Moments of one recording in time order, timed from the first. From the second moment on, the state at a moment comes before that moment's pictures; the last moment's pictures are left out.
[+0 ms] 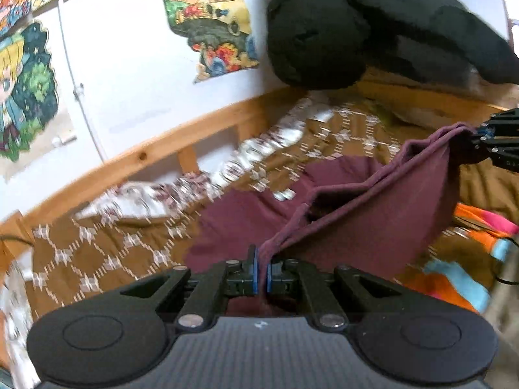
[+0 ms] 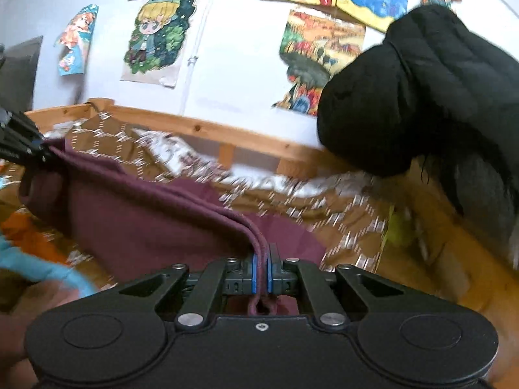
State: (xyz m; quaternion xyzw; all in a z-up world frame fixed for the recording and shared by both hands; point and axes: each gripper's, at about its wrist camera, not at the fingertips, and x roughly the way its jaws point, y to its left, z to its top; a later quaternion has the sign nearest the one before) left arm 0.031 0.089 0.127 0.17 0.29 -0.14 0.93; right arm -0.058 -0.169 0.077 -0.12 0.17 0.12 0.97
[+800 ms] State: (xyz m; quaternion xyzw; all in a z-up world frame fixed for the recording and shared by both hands) left arm 0.281 0.114 0.025 0.09 0.43 -0.08 0.89; right arm 0.210 -0.151 -0.039 -0.11 0.25 0.09 0.96
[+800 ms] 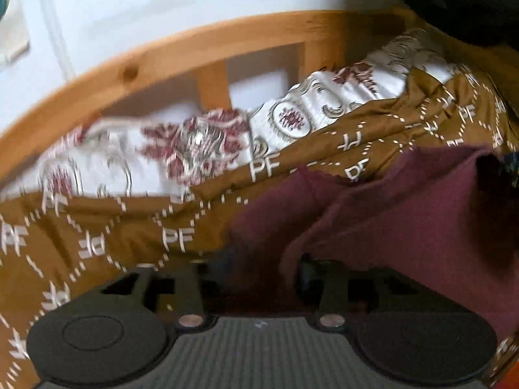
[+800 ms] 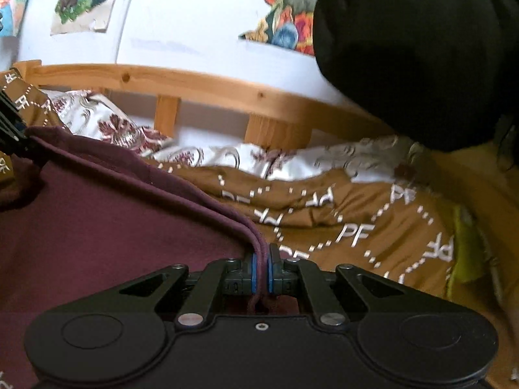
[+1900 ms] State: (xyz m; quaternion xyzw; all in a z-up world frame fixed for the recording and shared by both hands) left arm 0.200 0.069 -0.022 0.17 0.39 -0.06 0.90; right arm 0.189 -0.174 -0.063 -0.07 0.22 0.11 0.97
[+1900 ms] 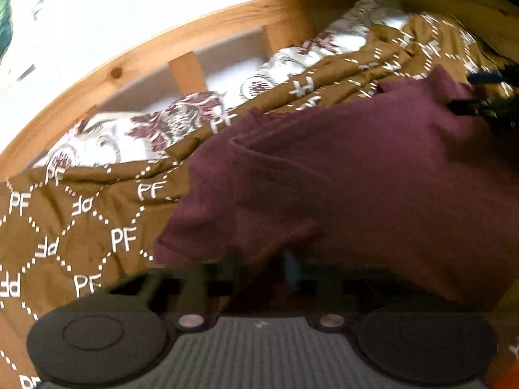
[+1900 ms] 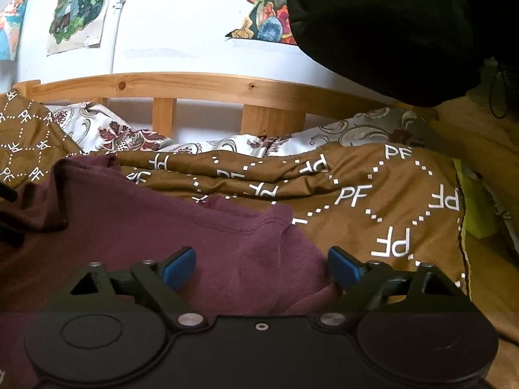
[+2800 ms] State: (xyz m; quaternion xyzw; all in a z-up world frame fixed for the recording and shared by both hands) left arm 0.221 0.174 -0.019 -0.14 0.38 0.07 0.91; right arm 0.189 -0.194 -0.052 -0.01 0.20 0.05 0.98
